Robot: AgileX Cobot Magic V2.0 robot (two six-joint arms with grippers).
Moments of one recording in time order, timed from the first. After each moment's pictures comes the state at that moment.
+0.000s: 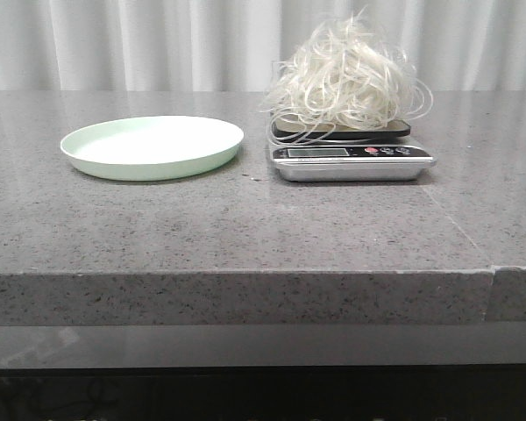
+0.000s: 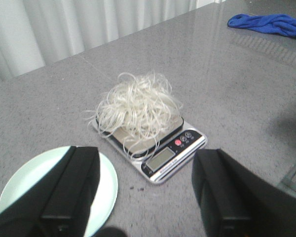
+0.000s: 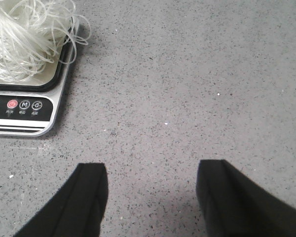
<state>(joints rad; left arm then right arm) -0.68 0.99 -1.16 -0.08 0.59 0.09 0.02 0.87 -0.82 0.02 0.62 0.01</state>
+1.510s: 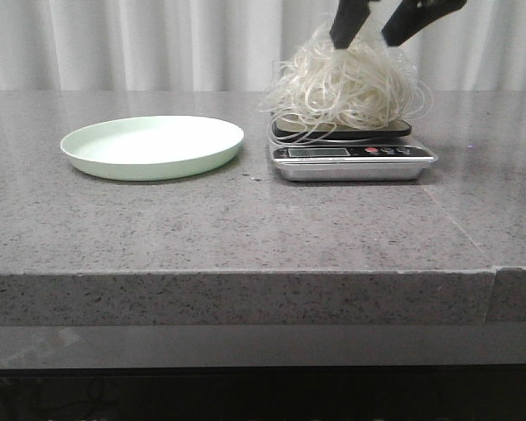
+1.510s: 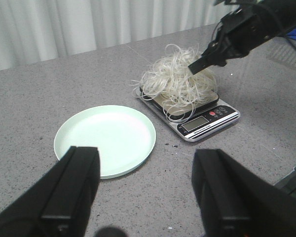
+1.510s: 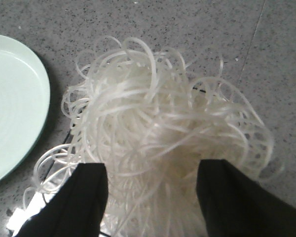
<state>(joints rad) -0.54 0.58 -0.81 -0.07 0.58 0.06 0.33 1.70 -1.48 0.10 0.58 -0.05</state>
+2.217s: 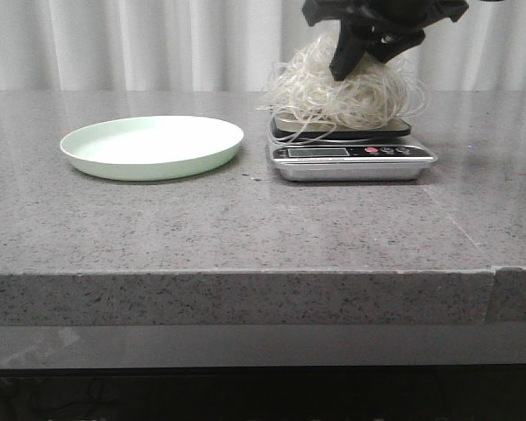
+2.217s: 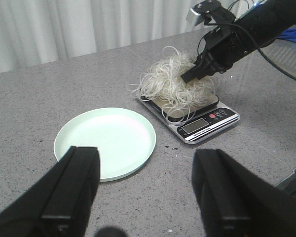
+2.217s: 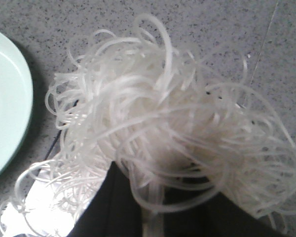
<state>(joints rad) -0.54 0.58 -0.81 -0.07 0.57 0.06 0.35 1.78 -1.53 0.08 0.57 -0.05</state>
